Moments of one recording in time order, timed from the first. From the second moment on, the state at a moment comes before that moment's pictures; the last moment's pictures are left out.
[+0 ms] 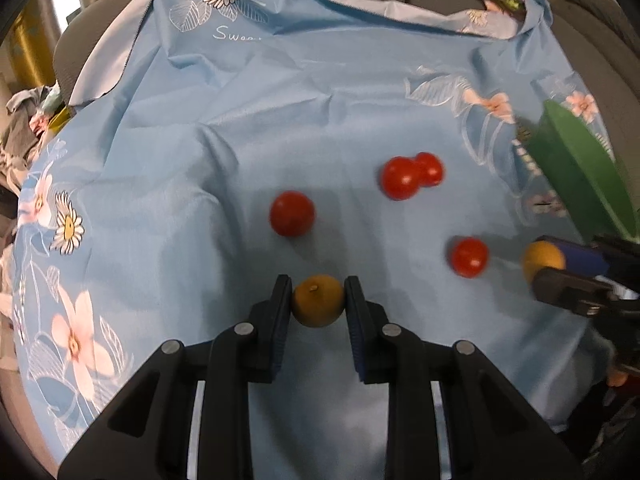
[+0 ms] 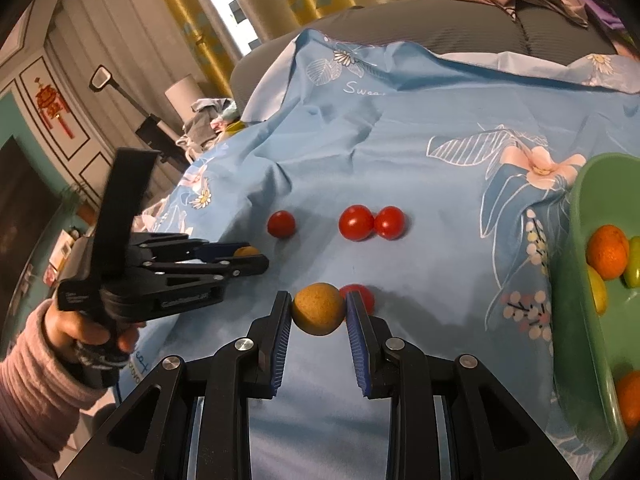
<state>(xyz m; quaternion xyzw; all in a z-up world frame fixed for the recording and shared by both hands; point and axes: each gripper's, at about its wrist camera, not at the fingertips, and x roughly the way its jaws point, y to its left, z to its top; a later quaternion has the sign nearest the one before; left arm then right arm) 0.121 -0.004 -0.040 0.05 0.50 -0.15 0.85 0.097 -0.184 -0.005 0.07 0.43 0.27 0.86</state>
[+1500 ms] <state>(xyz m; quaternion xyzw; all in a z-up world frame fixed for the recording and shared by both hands) 0.021 -0.074 0.059 0.04 0.40 -0.23 0.88 0.018 -0.251 0.053 0.10 0.37 0.20 0.90</state>
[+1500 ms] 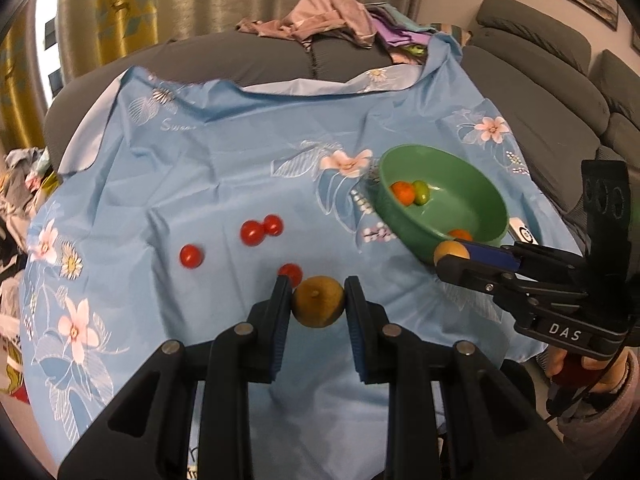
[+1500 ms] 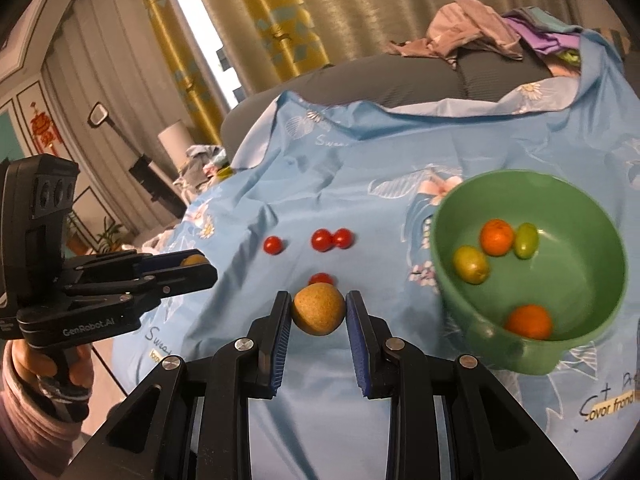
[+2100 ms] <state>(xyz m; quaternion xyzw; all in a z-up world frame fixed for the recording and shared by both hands) 0.058 -0.170 0.058 0.06 0.40 -0.34 0.85 0.025 -0.323 0.047 0.13 0.35 0.11 0.92</state>
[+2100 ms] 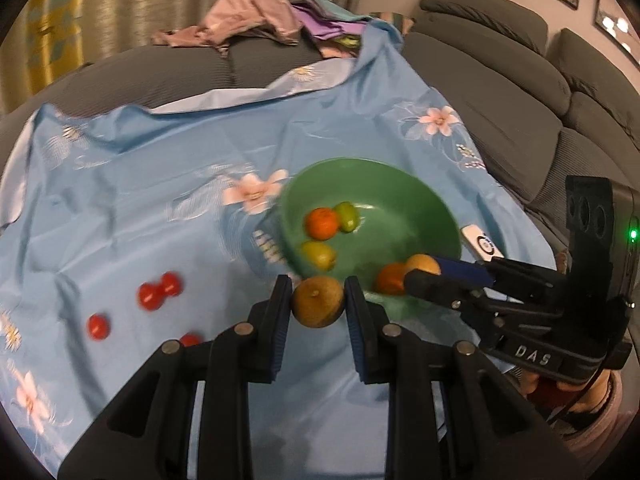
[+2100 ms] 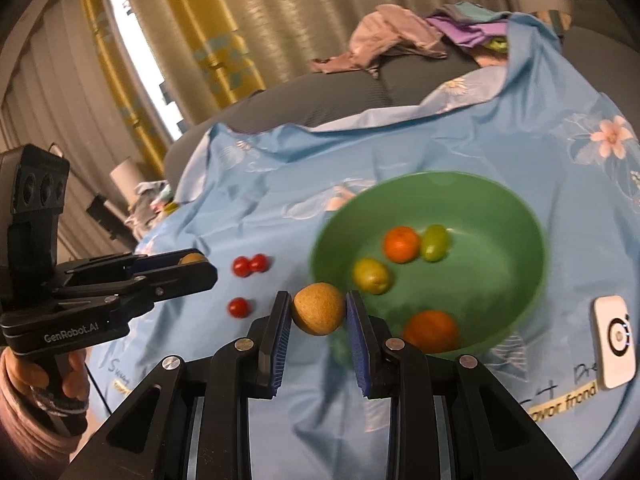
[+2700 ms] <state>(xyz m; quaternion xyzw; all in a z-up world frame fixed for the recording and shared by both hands) 0.088 -0.229 0.018 0.08 0.43 -0.36 0.83 0.037 -0.361 0.025 0.15 0.37 0.06 0.91</state>
